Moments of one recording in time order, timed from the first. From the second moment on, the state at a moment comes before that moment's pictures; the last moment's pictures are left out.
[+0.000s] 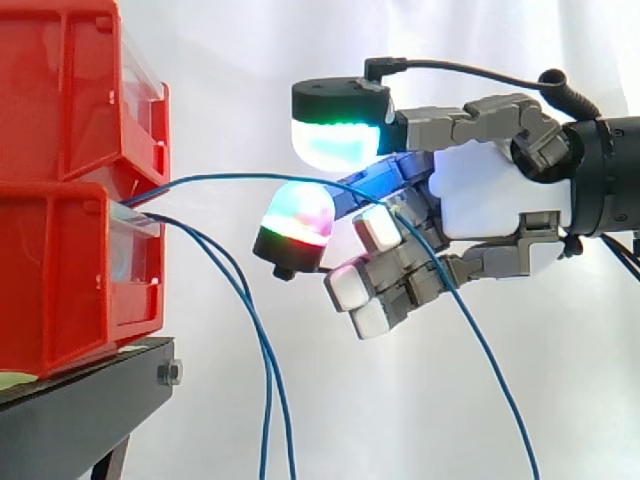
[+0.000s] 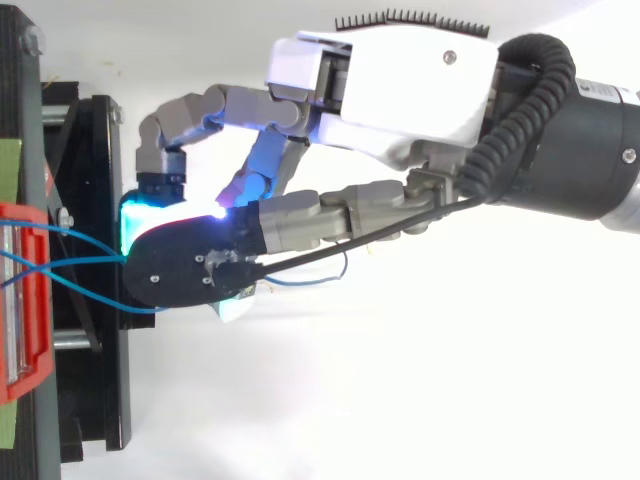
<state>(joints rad) 0.10 -2.28 -1.06 -2.98 -1.30 -0.18</state>
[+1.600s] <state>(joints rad) 0.12 -2.26 -1.06 -3.00 -1.29 -0.19</state>
